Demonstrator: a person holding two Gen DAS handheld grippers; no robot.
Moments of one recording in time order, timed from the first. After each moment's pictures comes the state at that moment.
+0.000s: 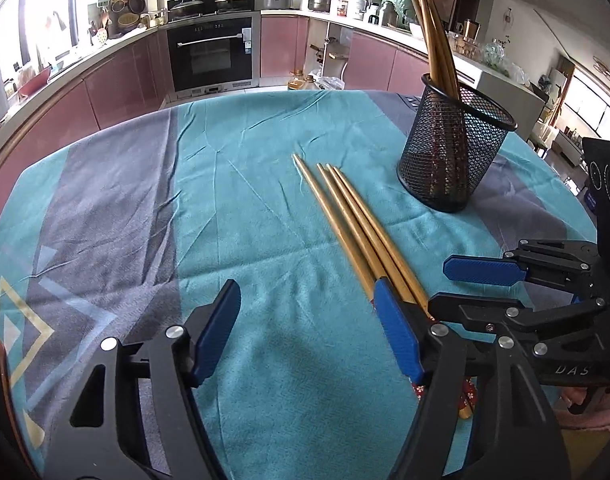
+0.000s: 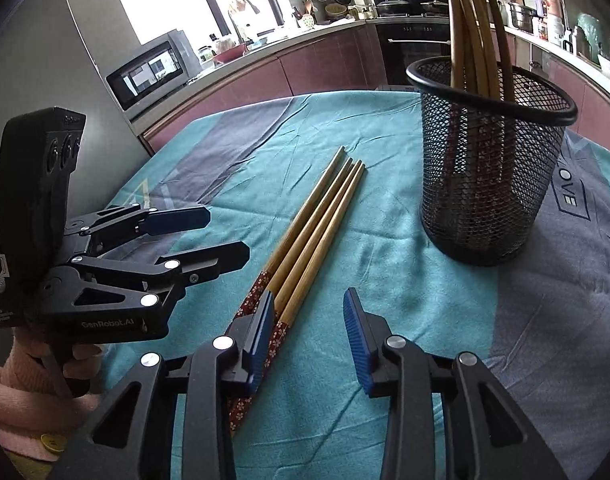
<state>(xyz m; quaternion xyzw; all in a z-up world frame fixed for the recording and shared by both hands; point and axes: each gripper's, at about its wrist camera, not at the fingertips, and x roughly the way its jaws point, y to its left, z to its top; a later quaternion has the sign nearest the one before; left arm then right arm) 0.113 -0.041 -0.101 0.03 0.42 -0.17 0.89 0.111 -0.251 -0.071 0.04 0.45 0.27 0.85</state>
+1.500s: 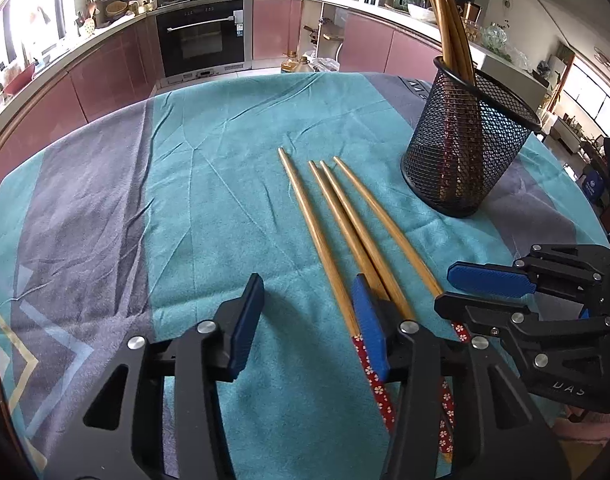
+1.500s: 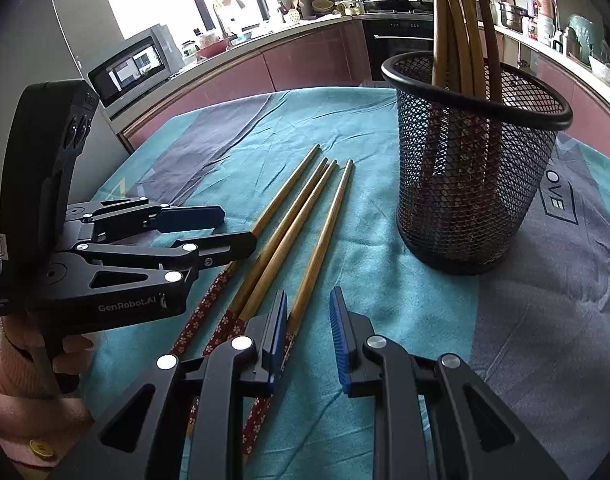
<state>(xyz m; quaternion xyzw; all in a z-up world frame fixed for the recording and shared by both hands) 0.148 -0.058 -0.116 0.04 0.46 -0.17 0.87 0.122 -0.254 -0.075 0.02 0.46 0.24 0.85</state>
